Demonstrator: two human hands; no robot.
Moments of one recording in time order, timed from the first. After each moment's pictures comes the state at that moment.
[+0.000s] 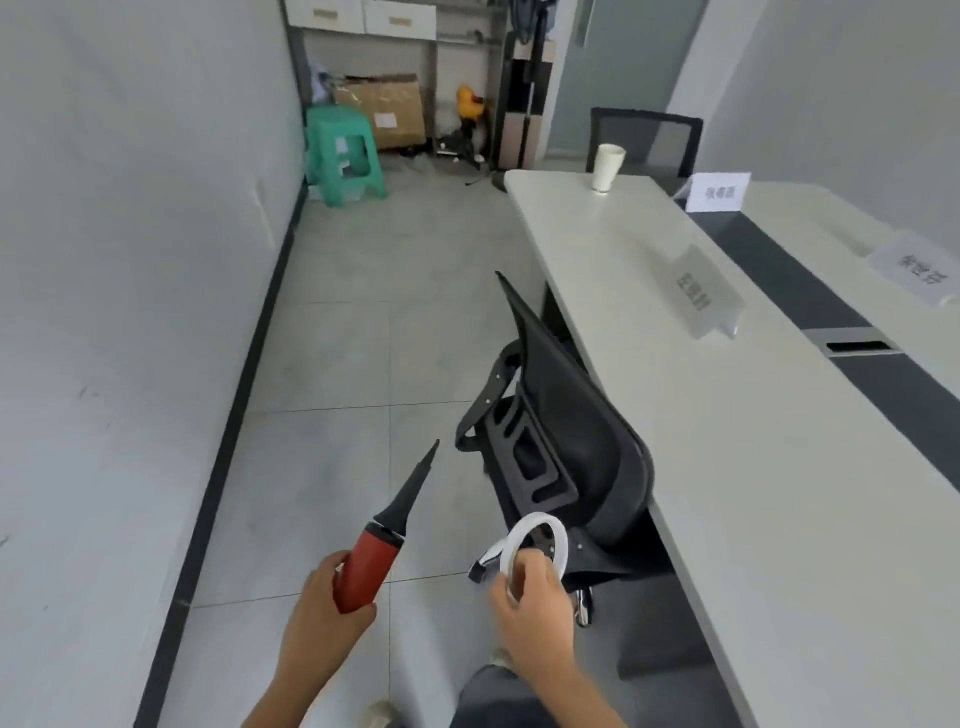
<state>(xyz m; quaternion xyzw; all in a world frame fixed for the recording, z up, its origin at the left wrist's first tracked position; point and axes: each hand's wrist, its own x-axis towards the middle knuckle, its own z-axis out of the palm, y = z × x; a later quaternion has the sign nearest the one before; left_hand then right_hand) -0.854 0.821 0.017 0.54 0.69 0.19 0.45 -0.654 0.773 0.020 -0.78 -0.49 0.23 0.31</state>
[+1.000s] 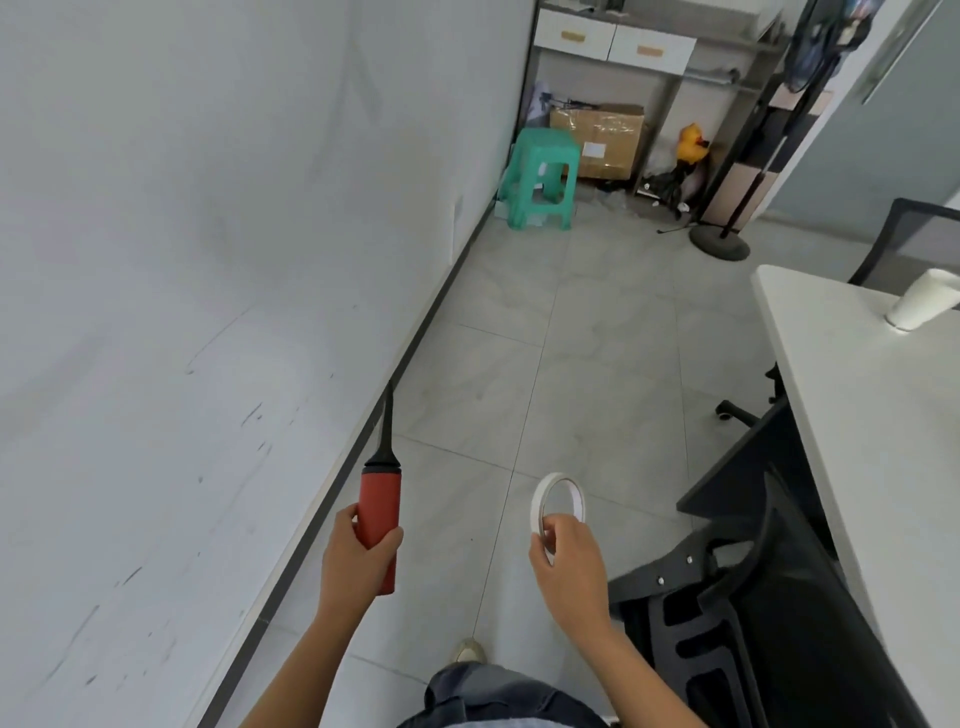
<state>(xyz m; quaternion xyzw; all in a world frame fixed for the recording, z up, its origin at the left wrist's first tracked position) -0.961 1.095 0.027 0.31 0.76 0.40 0.40 -0.756 1.124 0.022 -0.67 -0.67 0.24 0.20</state>
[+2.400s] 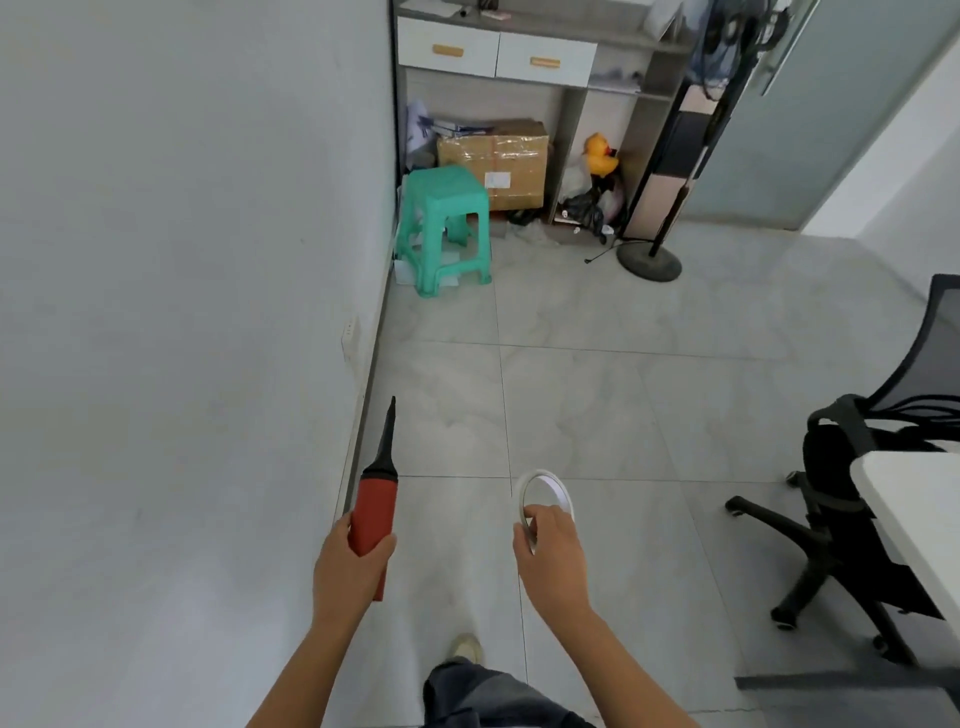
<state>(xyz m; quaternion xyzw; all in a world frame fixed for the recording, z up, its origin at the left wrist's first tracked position) -1.042 1.805 0.023 0.44 0.72 0.31 0.44 -0.844 1.788 0.029 -0.77 -0.56 0.22 0.23</state>
